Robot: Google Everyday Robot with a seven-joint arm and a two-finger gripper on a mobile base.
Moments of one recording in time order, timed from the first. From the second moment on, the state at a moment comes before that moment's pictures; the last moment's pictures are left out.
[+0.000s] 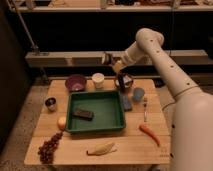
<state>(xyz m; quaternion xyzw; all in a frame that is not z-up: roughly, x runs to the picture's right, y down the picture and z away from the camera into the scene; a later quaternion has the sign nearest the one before) 0.075 -0.119 0.829 0.12 -0.30 -0.82 0.47</state>
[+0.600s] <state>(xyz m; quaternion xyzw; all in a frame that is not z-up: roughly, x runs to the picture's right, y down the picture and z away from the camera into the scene) 0.059 -0.087 0.866 0.06 -0.30 -0.84 0.45</state>
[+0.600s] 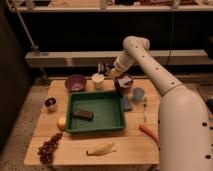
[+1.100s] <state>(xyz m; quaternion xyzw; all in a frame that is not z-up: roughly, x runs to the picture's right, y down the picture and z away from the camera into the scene) 0.048 -0.084 0.871 0.05 -0.29 -0.85 0.45</state>
